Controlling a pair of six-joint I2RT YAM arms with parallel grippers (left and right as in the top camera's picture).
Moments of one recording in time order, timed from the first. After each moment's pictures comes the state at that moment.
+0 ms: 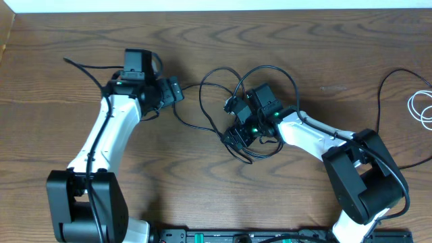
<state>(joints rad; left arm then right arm) -0.05 1.64 1.19 -0.68 0.11 -0.44 0.55 1.88 1.02 -0.25 -0.53 -0.07</state>
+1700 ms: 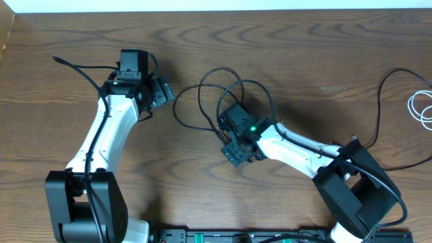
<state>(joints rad) -0.04 1.64 1.19 -0.69 -0.07 -0.44 0.76 1.85 1.07 -0.54 0.00 0.05</state>
